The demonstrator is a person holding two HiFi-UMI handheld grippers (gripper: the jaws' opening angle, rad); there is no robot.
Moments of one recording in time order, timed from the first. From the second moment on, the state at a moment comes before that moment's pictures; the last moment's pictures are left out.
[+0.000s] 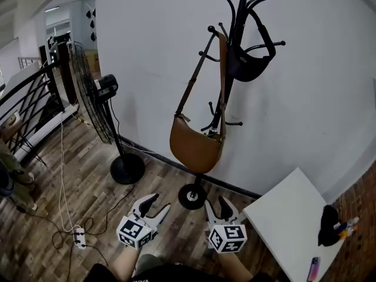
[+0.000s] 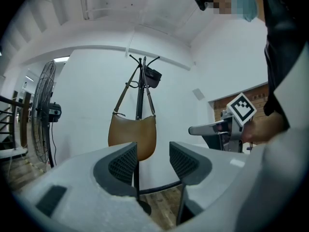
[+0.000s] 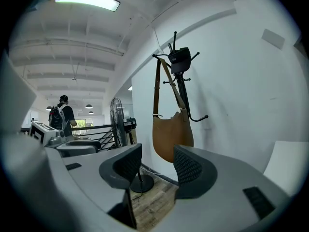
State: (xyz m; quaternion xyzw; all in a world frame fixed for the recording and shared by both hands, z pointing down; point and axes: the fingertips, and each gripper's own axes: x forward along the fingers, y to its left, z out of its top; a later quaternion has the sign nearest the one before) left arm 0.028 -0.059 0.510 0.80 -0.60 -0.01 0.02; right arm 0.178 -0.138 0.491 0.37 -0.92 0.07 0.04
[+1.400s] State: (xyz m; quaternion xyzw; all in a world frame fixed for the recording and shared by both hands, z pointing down) left arm -0.089 -0.251 0.479 0.91 -0.40 -0.01 0.00; right arm 0.095 -0.238 0.451 0.60 -0.80 0.05 -0.01
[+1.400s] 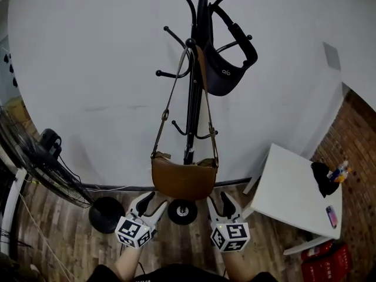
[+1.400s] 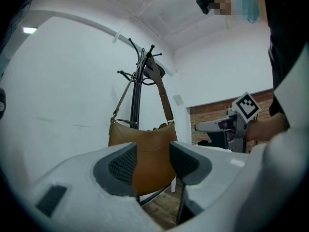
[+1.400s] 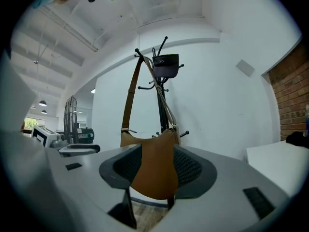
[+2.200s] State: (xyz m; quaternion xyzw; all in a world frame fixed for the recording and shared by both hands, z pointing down) left arm -0.105 -0.326 0.411 0.90 -0.42 -0.03 -0.08; right arm 0.110 -0.301 0.385 0.62 -0.78 -0.04 -0.03
